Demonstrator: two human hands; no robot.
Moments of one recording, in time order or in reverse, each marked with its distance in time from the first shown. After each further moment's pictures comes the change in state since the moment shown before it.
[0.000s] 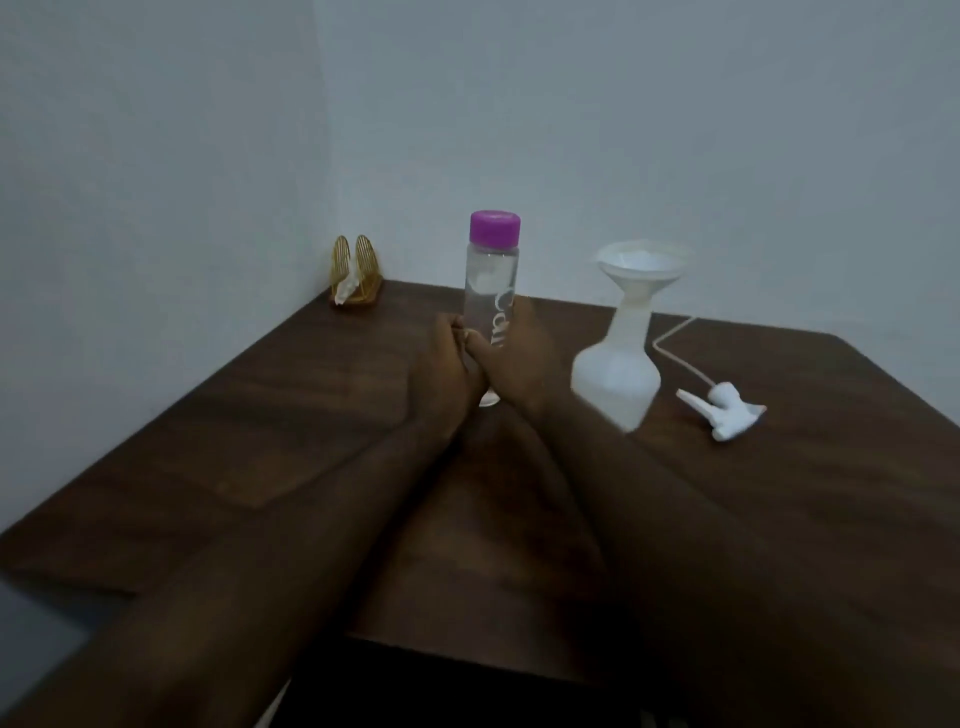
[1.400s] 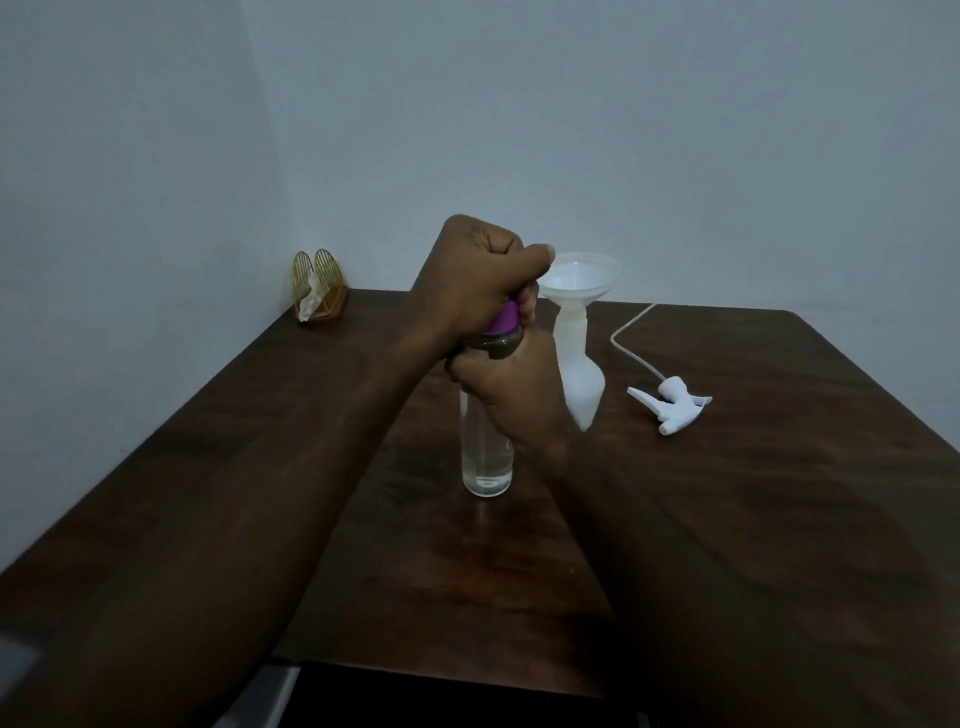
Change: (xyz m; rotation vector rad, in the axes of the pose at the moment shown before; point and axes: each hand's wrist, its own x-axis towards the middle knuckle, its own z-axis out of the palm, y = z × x) left_hand 0.003 0.170 -0.033 -0.378 -0.476 0.346; right_hand -0.033 -0.029 -0.069 0.534 0.007 -0.035
